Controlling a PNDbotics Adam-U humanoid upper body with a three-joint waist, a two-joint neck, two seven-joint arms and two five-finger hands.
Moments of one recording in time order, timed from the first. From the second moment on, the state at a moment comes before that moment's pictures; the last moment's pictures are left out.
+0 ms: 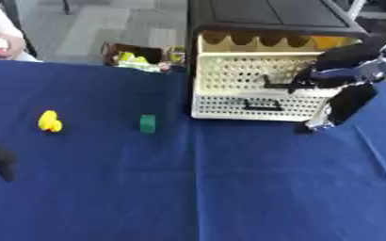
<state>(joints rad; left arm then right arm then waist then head) -0.23 0.29 0.19 -1.98 0.29 -0.16 -0.40 -1.11 -0.89 0.49 -1.45 0.66 -0.14 0.88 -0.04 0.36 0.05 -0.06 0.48</state>
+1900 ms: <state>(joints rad) -0.23 0.29 0.19 -1.98 0.29 -0.17 -0.40 -1.04 -0.95 0.49 -1.58 0.58 -0.10 0.91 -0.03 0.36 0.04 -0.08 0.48</state>
